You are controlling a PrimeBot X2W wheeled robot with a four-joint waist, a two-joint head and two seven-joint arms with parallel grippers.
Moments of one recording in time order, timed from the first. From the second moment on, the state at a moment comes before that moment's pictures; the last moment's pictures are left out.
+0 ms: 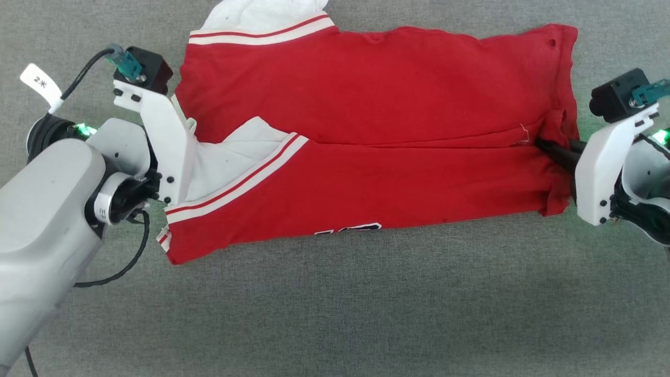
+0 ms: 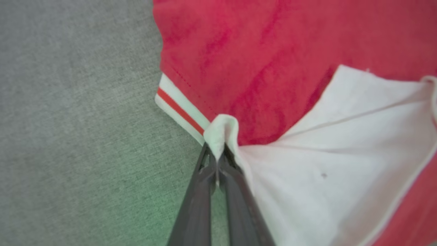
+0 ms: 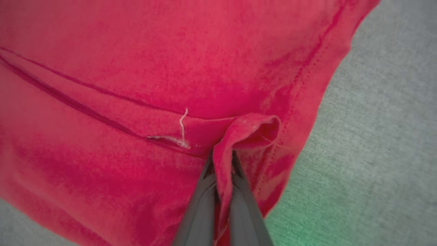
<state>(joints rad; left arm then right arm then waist) -0.96 0.68 -0.90 0.35 -0.94 0.13 0.68 -0.76 -0.69 0.66 0.35 0.87 0.13 0.47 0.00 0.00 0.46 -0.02</state>
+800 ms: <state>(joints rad) -0.80 0.96 -0.84 -0.23 -0.99 0.50 0.88 -0.57 -0.70 0.38 0.26 0.77 0.13 0.10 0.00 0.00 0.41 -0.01</state>
